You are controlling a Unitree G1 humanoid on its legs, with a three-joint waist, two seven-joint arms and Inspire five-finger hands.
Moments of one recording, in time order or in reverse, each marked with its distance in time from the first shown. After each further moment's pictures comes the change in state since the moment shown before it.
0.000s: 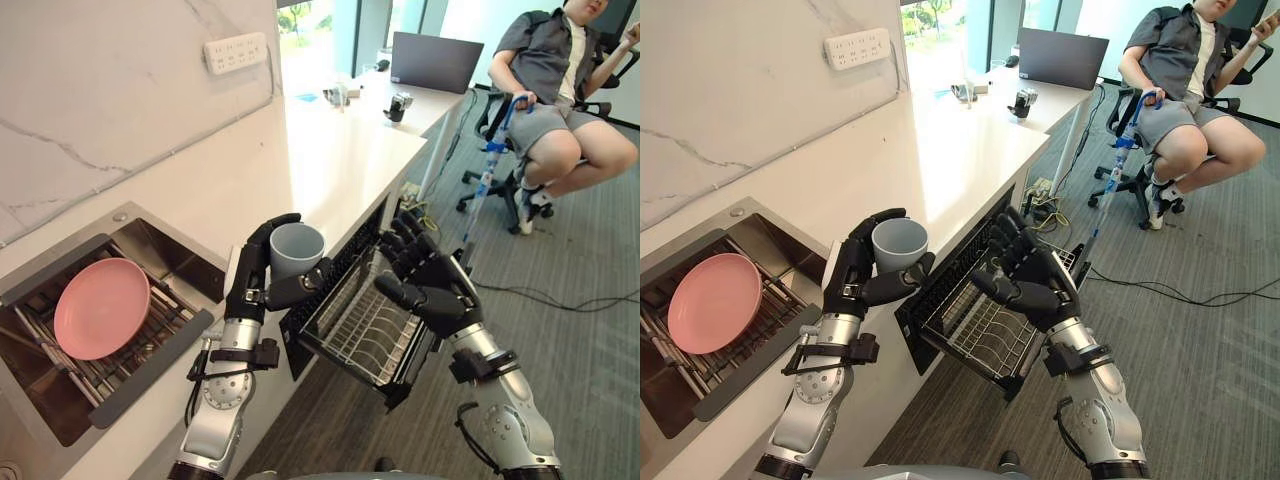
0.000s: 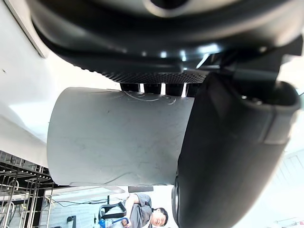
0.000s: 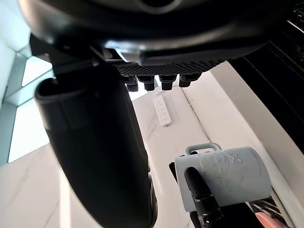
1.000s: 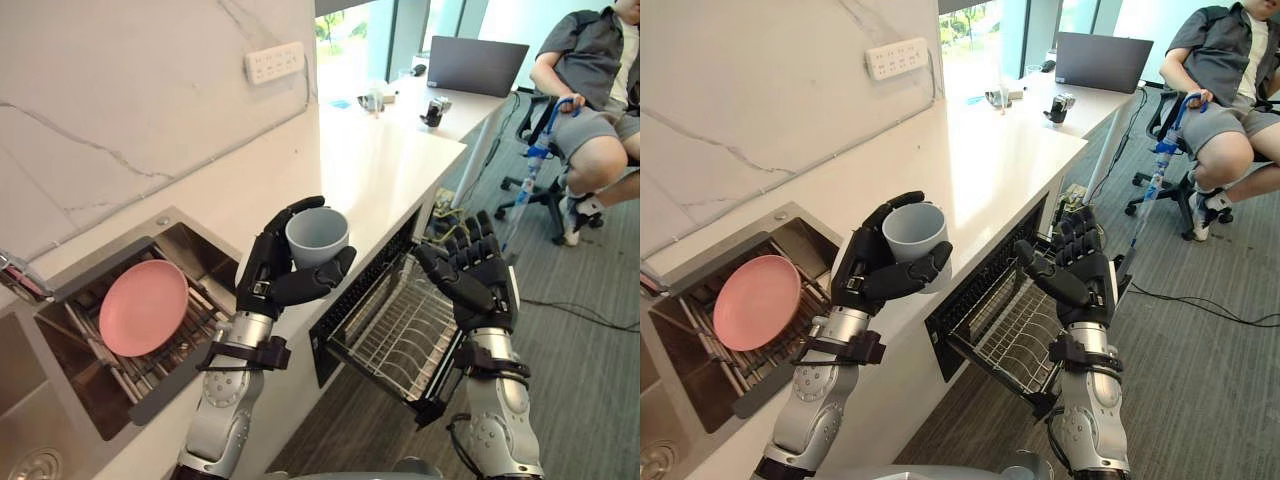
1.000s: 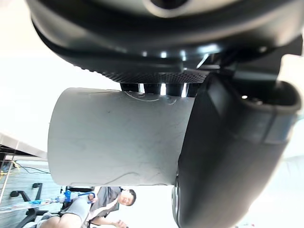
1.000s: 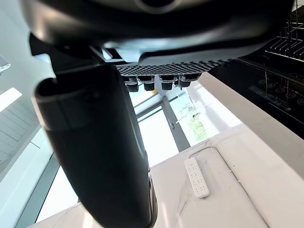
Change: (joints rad) left arm 0.012 -0.032 -0.049 -0.144 -0.242 0.063 -0.141; right arm 0.012 0.167 -0.025 0.029 -0.081 -0.258 -0.463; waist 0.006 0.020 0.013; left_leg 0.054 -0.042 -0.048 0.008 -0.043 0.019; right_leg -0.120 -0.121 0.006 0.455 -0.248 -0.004
